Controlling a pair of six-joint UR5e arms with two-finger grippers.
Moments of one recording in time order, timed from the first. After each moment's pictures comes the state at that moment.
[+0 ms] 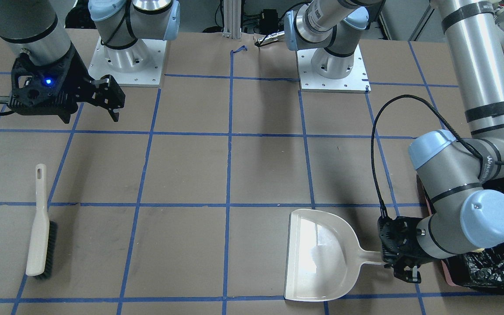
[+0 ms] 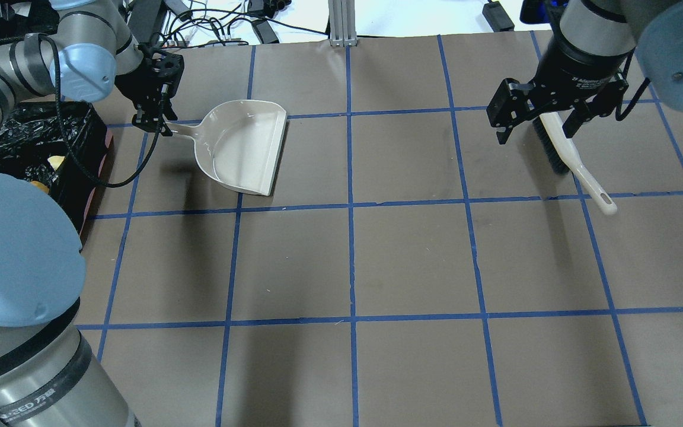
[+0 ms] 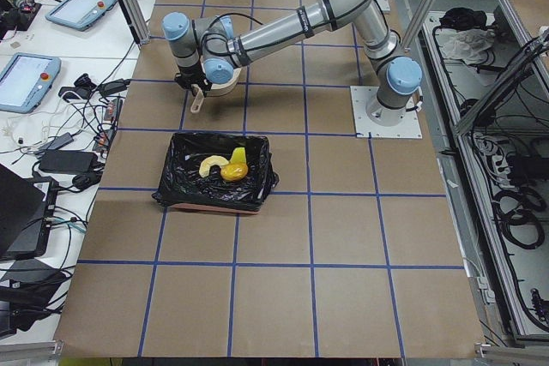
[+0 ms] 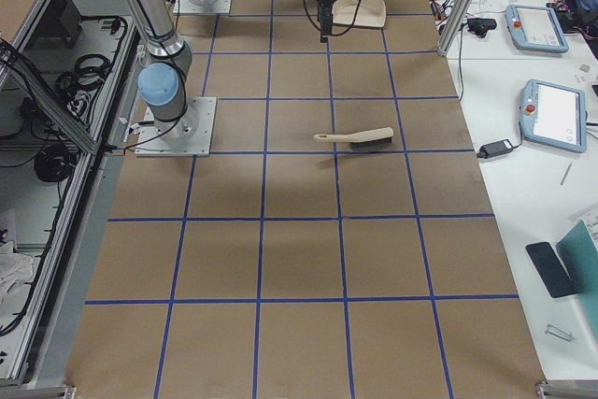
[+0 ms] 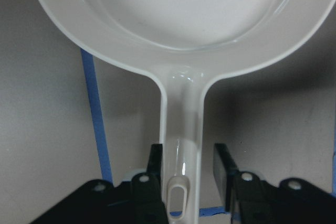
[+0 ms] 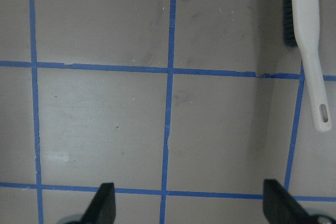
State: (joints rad) left arm -1.38 -2.19 -1.34 -1.22 1.55 1.85; right arm 1.52 -1.56 1.60 -1.59 -1.57 -0.10
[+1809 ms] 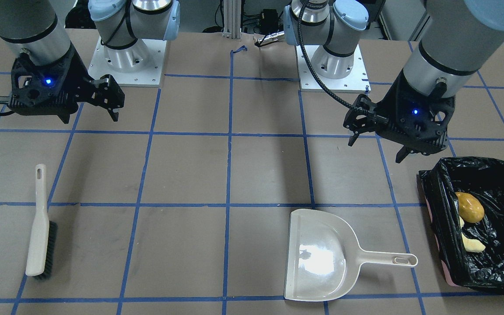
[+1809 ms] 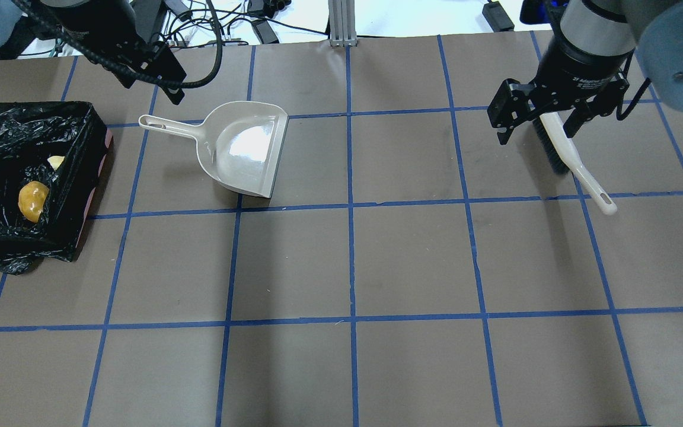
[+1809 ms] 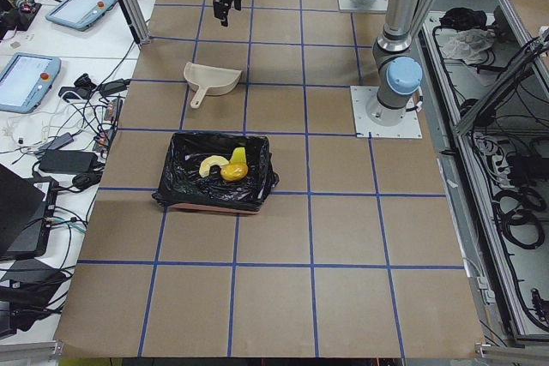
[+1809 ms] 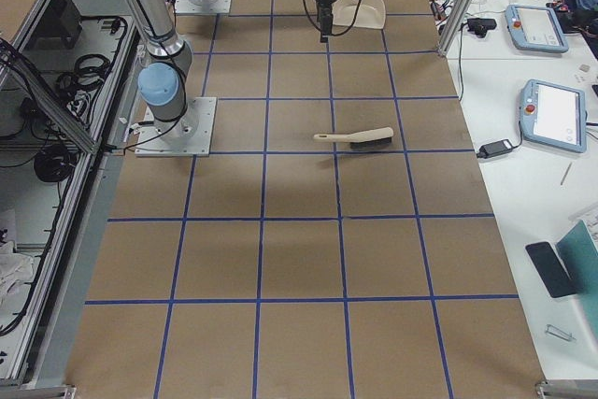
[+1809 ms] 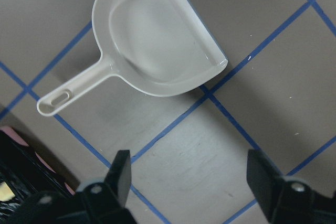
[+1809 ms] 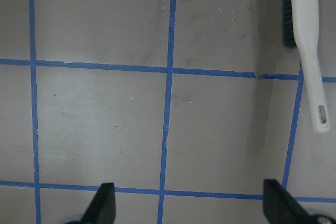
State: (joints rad) left arm -1.52 -1.72 -1.36 -1.58 1.54 0.36; right arm 1.52 -1.56 1.60 -1.59 -1.57 -0.11
